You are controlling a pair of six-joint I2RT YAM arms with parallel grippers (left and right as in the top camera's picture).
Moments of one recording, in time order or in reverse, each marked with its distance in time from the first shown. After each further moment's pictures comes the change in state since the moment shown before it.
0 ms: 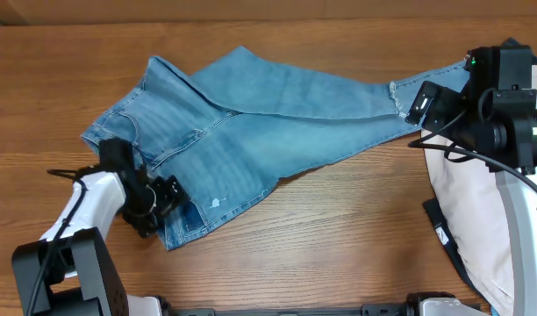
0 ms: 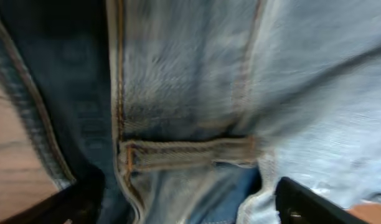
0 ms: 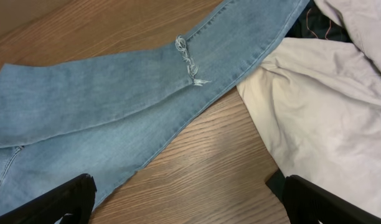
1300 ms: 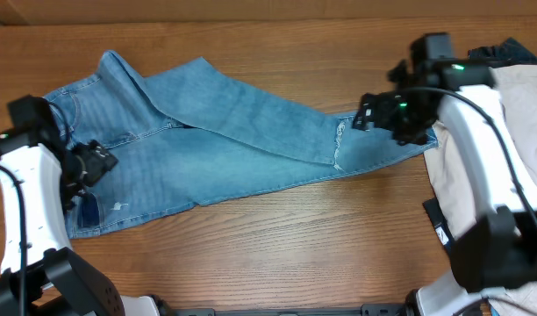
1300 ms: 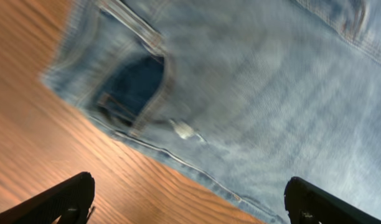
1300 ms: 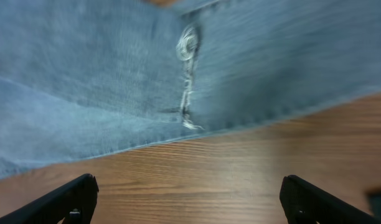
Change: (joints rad) left arm 0.216 -0.009 0.478 -0.347 -0.350 0.013; right arm 0.056 0.430 0.000 0.007 -0.382 -0.197
